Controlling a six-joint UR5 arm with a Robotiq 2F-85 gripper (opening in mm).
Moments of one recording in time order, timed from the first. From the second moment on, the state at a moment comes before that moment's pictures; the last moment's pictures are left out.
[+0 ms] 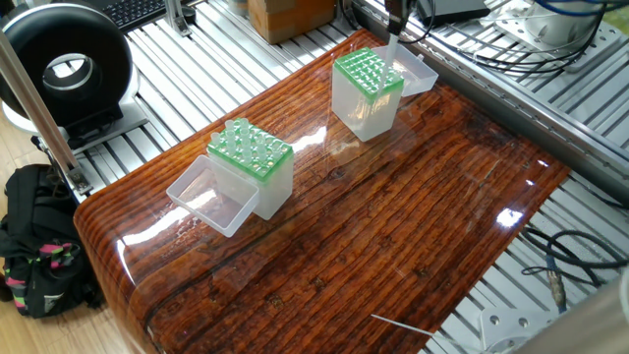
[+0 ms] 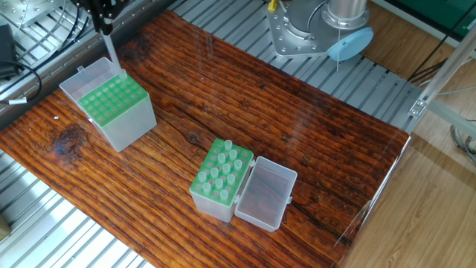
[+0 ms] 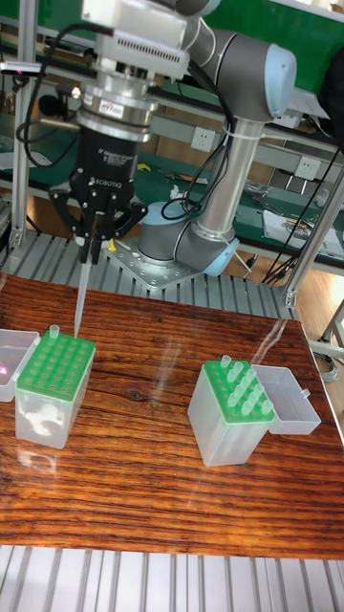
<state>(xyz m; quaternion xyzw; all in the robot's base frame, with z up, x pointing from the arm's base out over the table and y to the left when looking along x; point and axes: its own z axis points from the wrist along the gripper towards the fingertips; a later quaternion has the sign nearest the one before) 0.556 -0.134 0.302 -0.16 0.99 -0.02 0.06</state>
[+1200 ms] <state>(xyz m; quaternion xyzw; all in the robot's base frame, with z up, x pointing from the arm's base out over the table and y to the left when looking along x) 0.540 -0.135 0.279 -0.15 0.99 -0.01 0.05</state>
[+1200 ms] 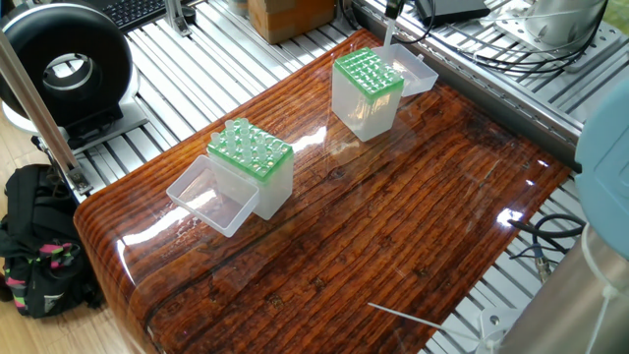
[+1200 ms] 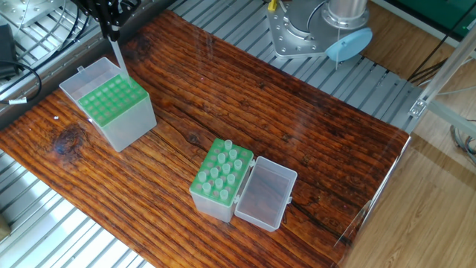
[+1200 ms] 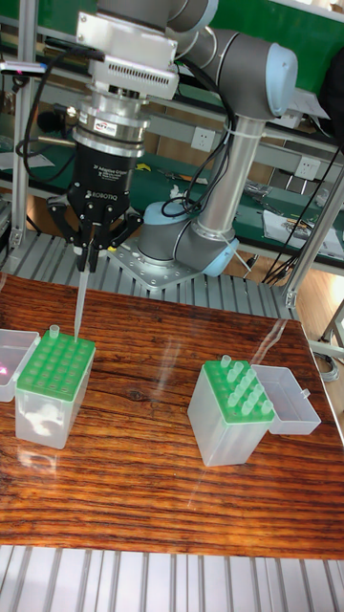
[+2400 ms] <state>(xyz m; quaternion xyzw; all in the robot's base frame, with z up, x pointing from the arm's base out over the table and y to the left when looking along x) 0.539 -0.138 0.272 -0.15 0.99 -0.02 0.04</state>
